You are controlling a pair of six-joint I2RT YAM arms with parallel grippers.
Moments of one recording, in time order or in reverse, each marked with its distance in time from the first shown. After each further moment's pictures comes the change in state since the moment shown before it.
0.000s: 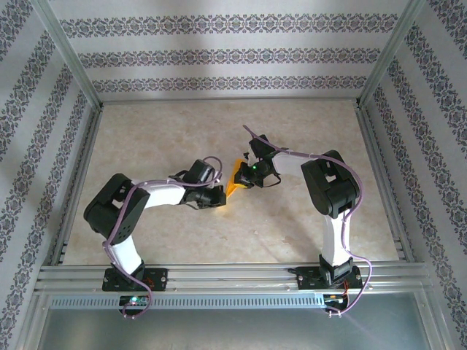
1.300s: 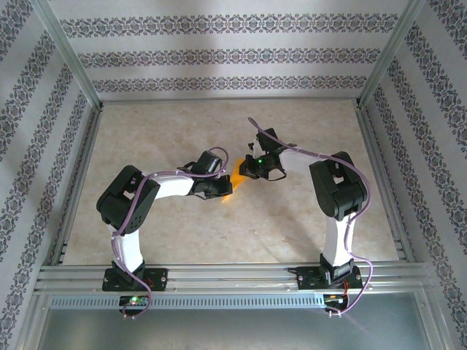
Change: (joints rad) left arm 0.000 0.139 0.169 0.029 -0.073 -0.038; right arm -0.040 -0.062 0.004 0.034 0.041 -0.117
